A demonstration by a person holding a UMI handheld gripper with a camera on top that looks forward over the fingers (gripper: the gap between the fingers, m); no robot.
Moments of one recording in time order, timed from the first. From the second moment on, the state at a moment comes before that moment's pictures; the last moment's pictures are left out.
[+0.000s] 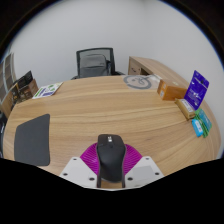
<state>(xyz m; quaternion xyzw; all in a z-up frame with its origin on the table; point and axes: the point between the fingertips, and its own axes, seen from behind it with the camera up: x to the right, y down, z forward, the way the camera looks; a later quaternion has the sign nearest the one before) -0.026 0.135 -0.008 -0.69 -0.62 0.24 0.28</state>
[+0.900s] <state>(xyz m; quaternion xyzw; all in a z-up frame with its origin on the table) -0.046 -0.179 0.072 -0.59 -0.69 0.33 0.26</state>
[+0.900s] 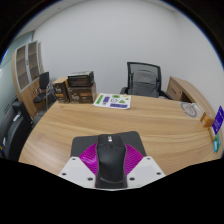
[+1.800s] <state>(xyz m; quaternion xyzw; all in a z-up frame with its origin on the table) 0.042 -0.144 0.097 -0.62 -0.68 0.30 0.27</state>
